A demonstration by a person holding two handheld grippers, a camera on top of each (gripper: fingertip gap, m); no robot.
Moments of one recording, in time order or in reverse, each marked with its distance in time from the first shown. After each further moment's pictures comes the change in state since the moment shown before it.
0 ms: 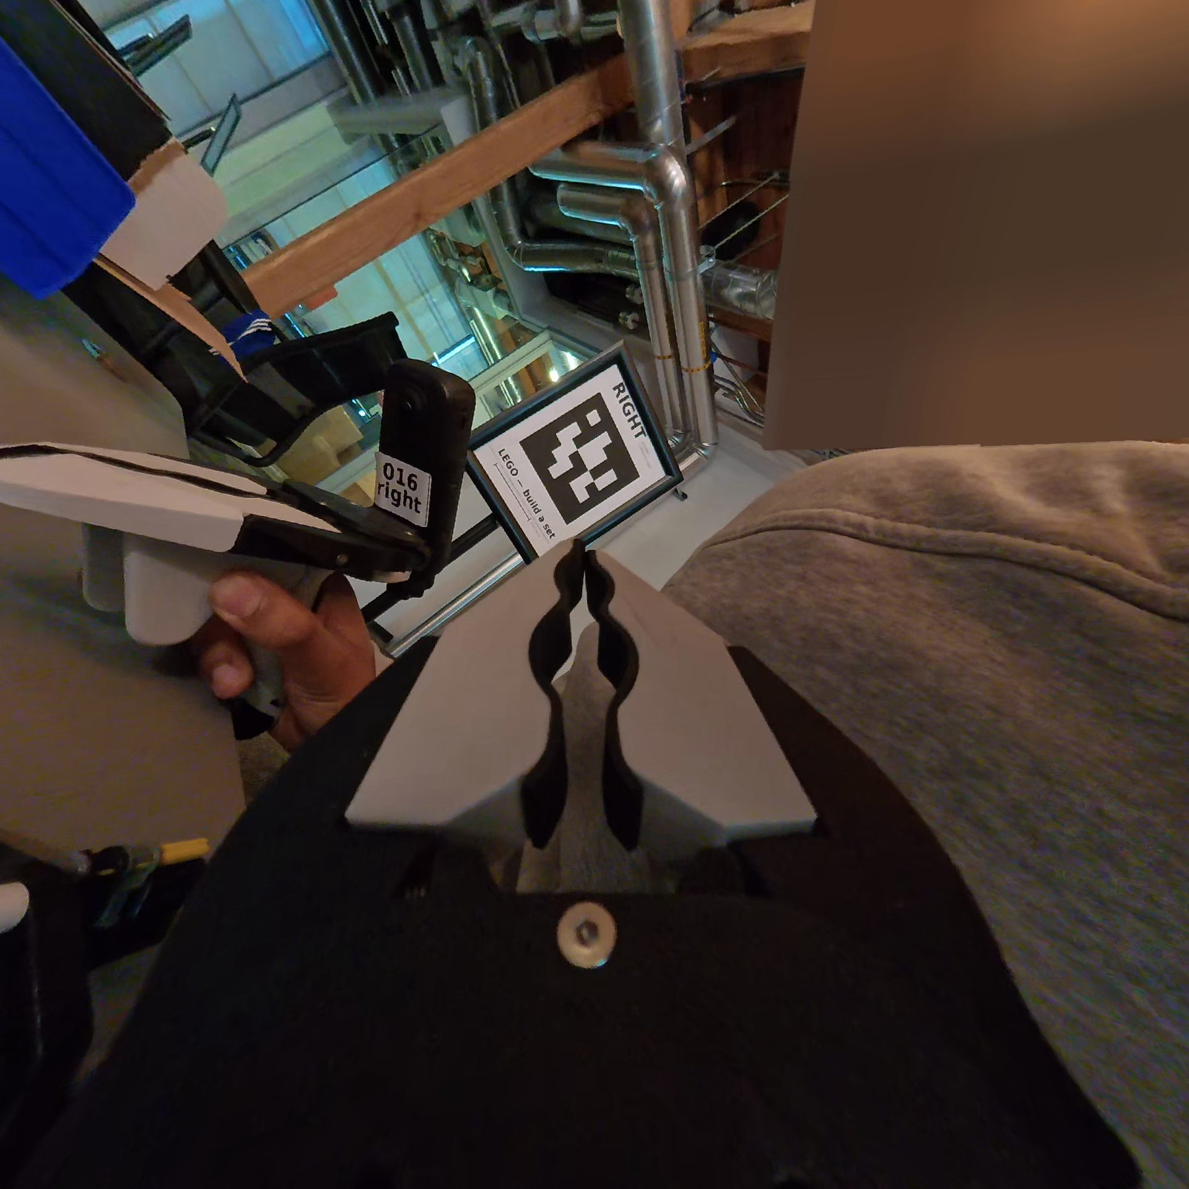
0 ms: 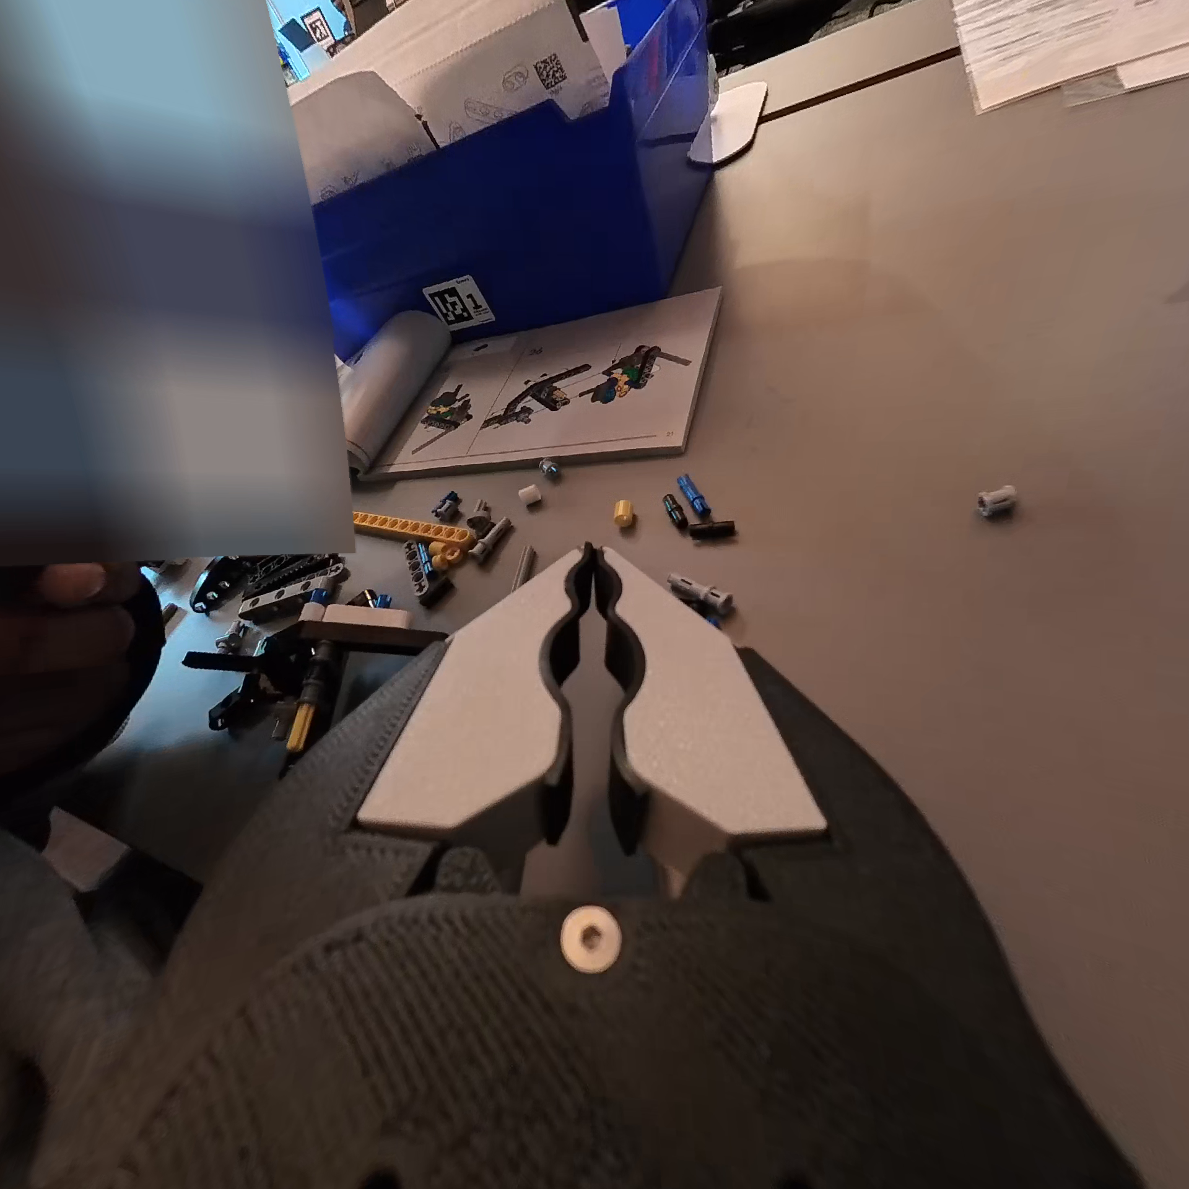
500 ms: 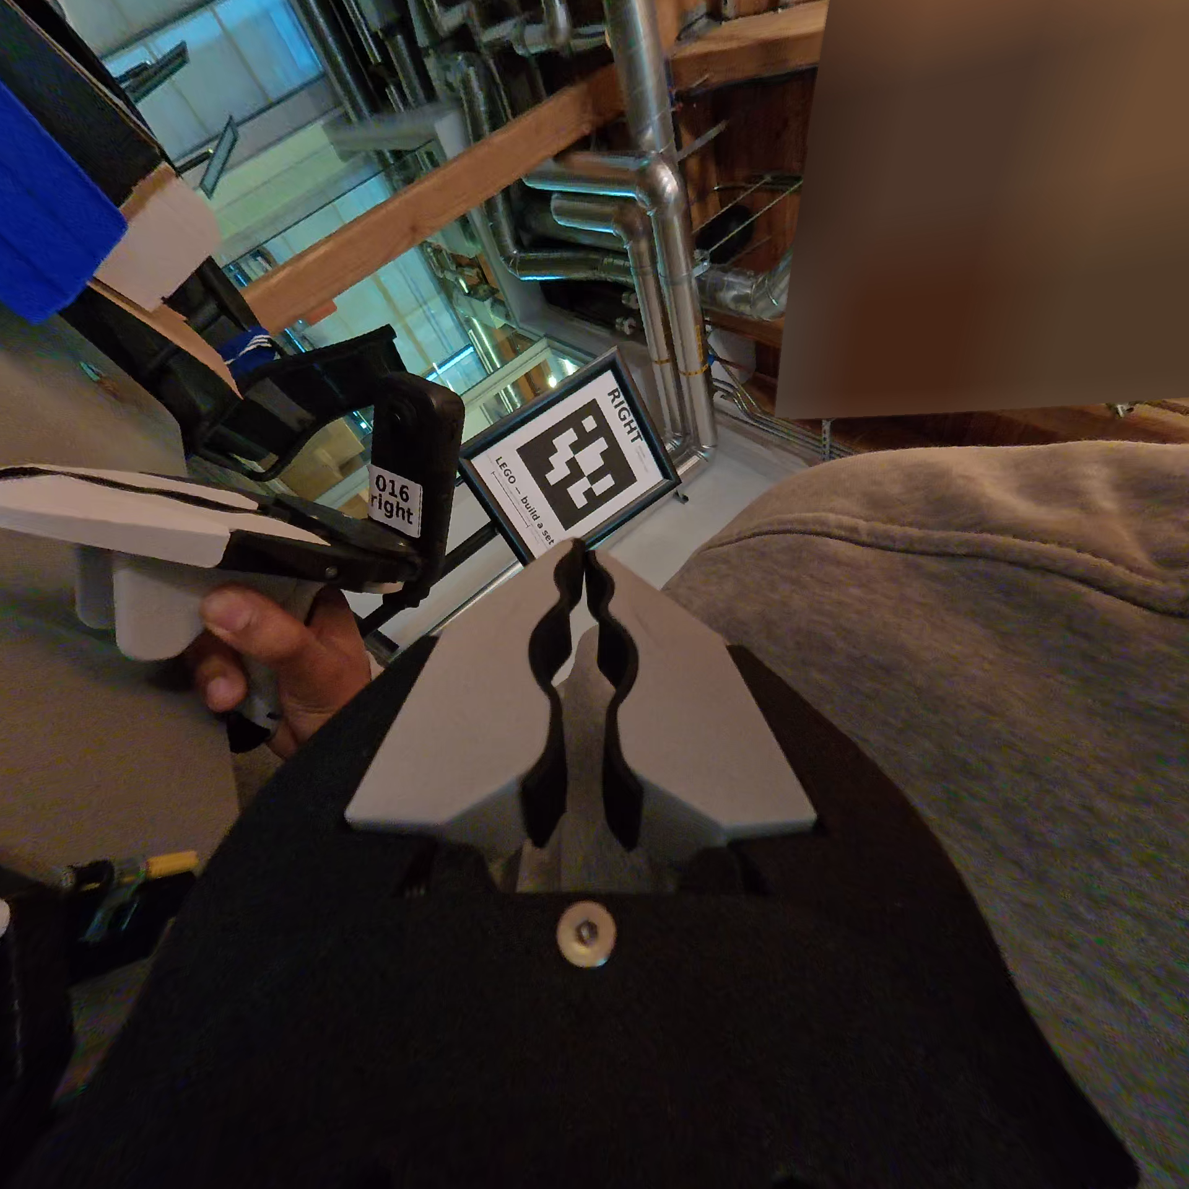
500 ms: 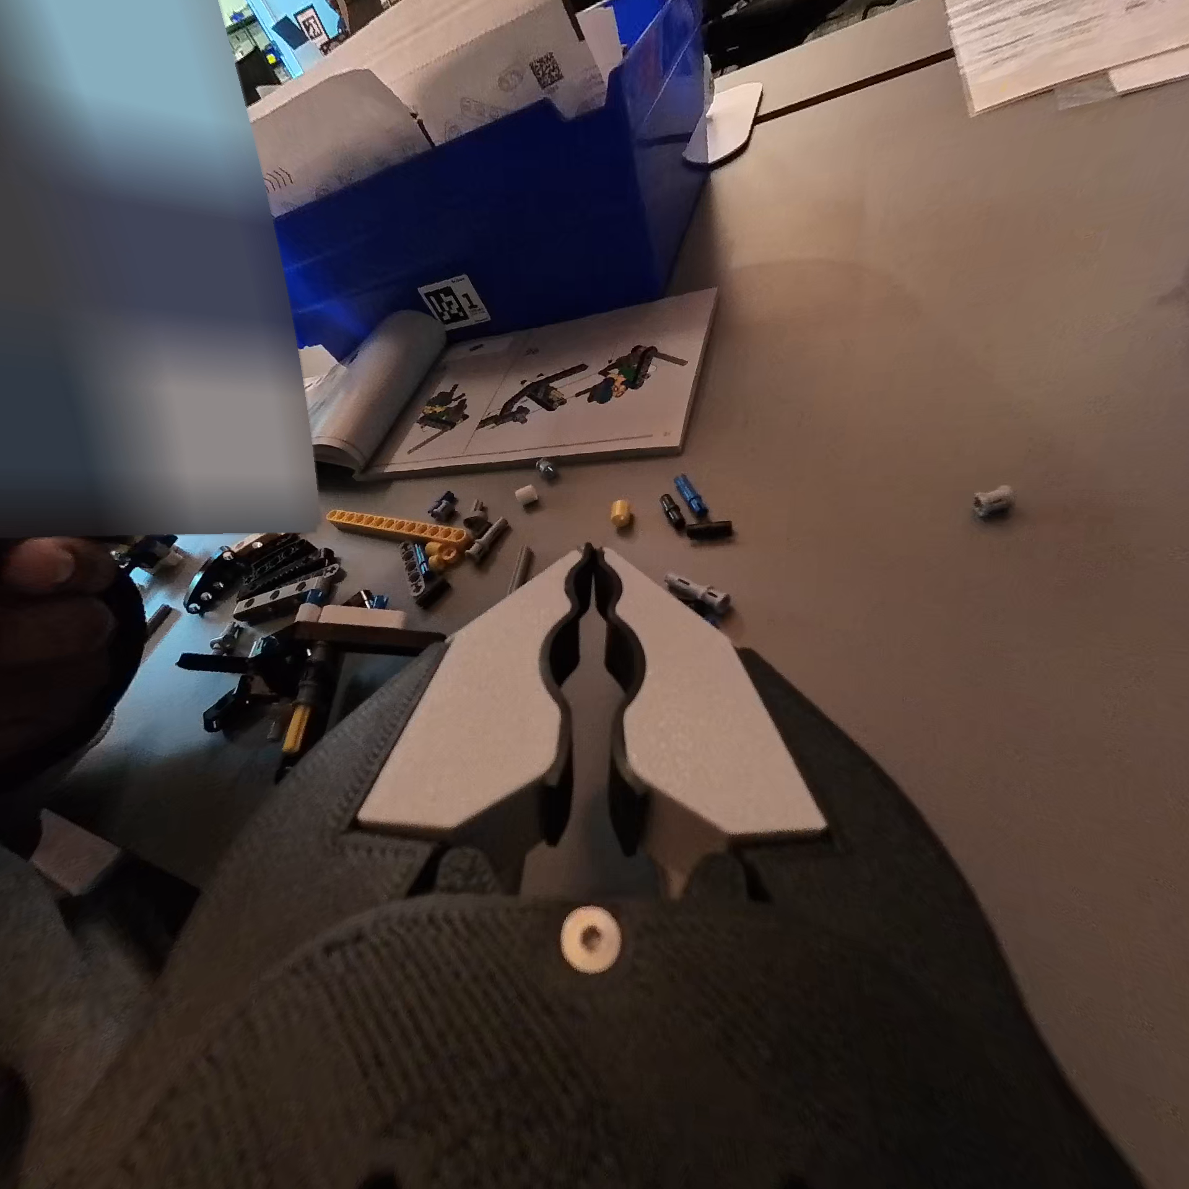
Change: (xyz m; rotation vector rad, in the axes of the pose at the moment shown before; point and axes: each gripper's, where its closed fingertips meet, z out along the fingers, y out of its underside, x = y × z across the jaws) left arm 0.006 -0.002 0.000 0.009 0.006 0.026; right arm 0.001 0.000 0.000 -0.001 0.009 -0.003
